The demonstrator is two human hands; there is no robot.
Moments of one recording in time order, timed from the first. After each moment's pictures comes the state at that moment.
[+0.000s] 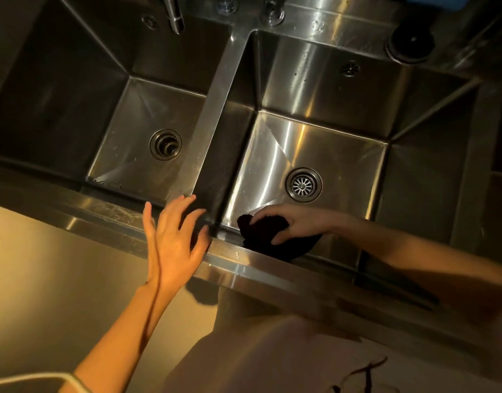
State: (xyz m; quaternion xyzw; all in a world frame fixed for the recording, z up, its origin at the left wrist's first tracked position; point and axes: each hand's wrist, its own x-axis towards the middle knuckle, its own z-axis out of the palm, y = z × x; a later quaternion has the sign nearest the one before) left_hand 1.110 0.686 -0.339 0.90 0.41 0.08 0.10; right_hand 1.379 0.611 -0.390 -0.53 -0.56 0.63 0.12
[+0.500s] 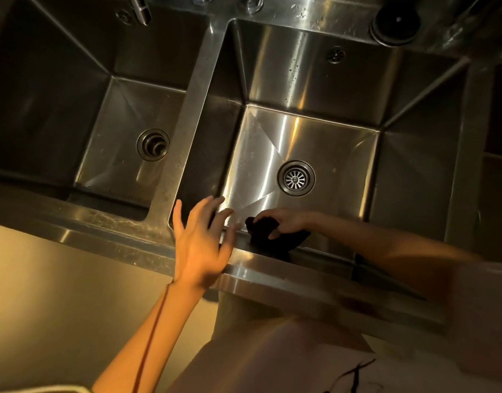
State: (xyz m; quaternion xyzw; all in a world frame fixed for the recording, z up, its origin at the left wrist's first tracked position) left_hand 1.161 0.657 -0.347 0.91 0.38 0.05 0.16; right_hand 1.379 0.602 -0.489 -0.58 -0.52 0.62 0.03
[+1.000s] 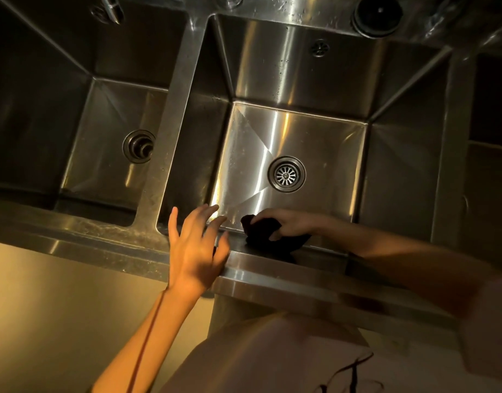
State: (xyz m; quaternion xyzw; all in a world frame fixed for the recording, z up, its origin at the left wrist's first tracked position) left_hand 1.161 0.650 -0.360 0.91 0.38 0.04 0.15; right_hand 1.387 0.575 -0.468 -0.59 -0.50 0.62 0.09
